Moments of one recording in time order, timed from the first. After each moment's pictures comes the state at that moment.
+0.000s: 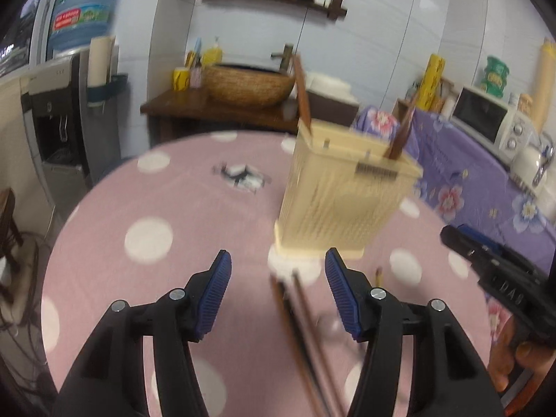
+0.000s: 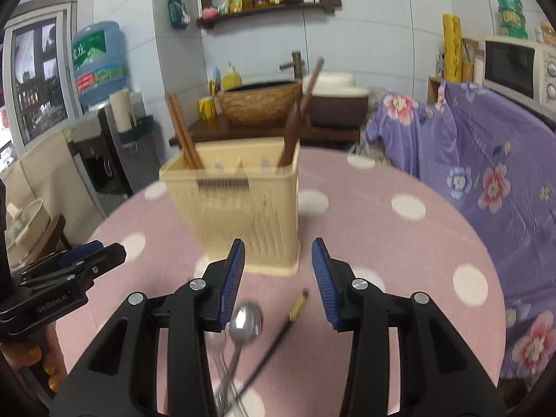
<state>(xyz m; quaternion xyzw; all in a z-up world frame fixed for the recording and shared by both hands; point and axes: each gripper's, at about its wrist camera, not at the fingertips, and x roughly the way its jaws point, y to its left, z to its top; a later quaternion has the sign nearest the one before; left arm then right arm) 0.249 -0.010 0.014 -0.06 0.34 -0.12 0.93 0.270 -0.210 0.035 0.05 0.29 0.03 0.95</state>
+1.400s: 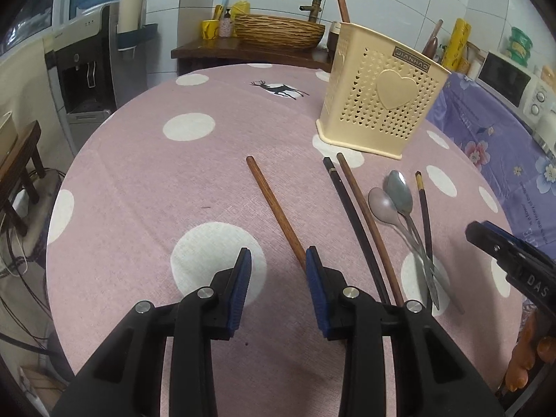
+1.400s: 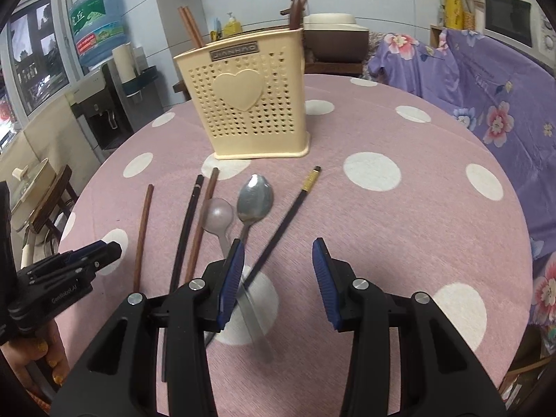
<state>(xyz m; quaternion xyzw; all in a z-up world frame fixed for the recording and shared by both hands) 0.199 0.011 -0.053 -0.05 0.41 -0.07 0.91 0.223 -0.191 -0.036 0.06 0.38 0.05 0.92</state>
